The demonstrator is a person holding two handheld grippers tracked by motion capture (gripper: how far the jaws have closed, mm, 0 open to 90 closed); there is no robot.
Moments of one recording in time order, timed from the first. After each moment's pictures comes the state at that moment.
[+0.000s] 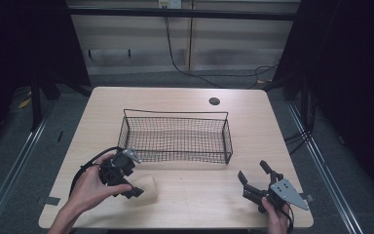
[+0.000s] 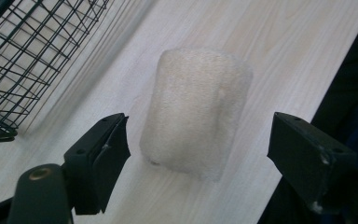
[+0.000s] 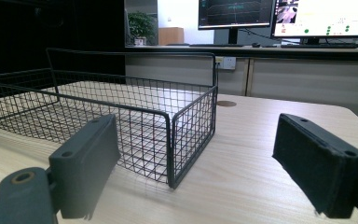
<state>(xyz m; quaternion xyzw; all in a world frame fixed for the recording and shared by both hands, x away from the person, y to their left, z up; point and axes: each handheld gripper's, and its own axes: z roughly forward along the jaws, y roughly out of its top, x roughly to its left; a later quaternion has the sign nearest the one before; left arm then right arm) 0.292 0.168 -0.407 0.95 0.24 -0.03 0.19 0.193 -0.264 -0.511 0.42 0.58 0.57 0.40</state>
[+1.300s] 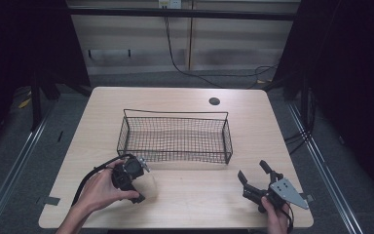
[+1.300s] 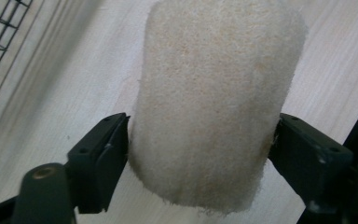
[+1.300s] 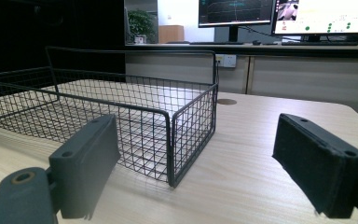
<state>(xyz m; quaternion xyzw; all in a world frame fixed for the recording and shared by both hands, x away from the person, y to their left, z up) 0.296 0.149 -0.449 0.97 0.21 -0.04 0.12 0.194 -0.265 -0.510 0.43 0.58 0.57 0.40</state>
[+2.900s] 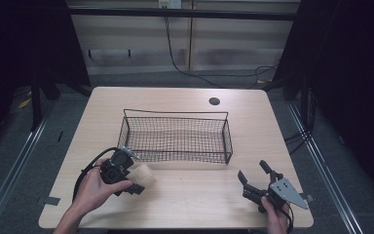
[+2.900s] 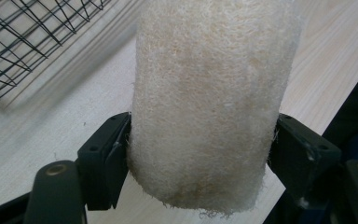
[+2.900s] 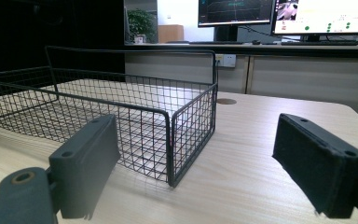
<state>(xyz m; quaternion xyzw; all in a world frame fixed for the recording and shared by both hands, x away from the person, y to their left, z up) 0.297 0.175 -0.422 0.92 0.32 -0.05 0.21 0.194 -0.264 -0.510 0.43 0.58 0.57 0.40</state>
